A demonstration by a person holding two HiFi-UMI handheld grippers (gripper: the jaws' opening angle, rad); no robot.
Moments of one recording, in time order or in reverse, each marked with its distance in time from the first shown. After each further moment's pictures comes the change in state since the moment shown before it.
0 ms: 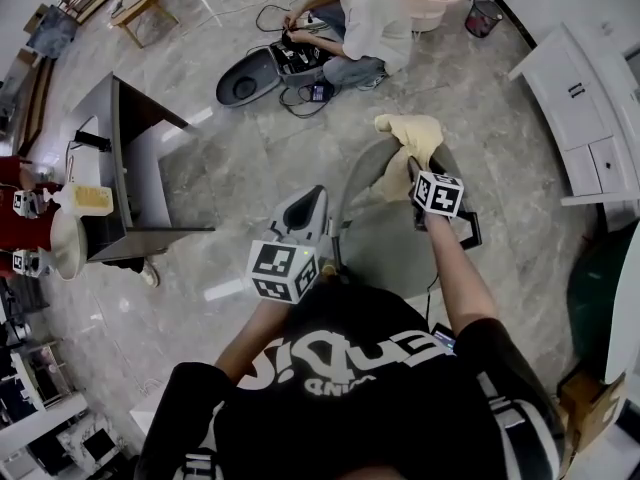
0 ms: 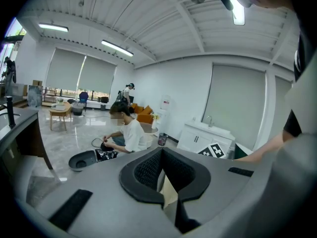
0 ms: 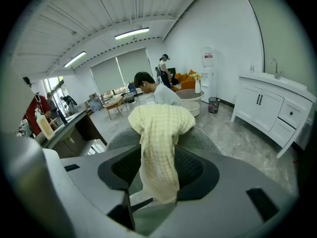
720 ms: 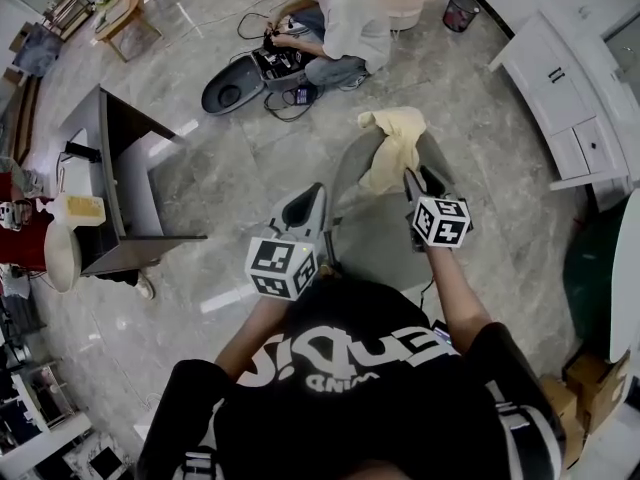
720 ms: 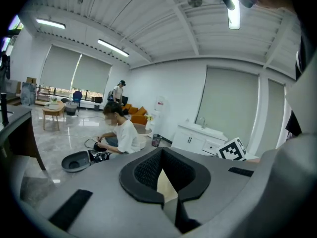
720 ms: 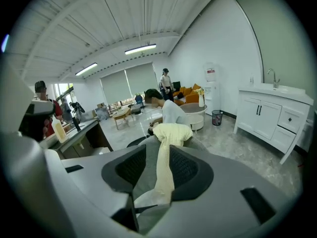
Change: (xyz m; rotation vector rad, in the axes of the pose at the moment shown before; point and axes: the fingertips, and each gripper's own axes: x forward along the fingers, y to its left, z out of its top) left arm -0.009 -0.025 -0.005 0.007 -0.019 -0.072; right arm -0.113 0.034 0.007 -0.033 -0.156 0.047
